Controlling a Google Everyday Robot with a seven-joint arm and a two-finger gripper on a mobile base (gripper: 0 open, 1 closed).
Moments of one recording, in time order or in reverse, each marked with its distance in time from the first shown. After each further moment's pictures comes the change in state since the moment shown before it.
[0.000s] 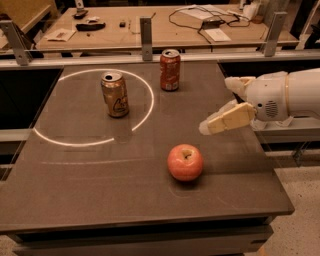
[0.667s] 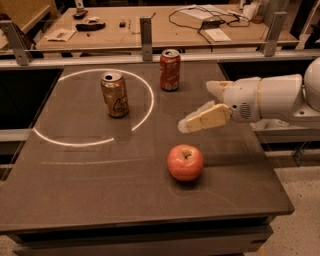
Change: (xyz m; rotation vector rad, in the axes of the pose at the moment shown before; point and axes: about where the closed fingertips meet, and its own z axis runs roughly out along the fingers) arm -0.006 0.006 0.048 -0.036 -0.058 0.051
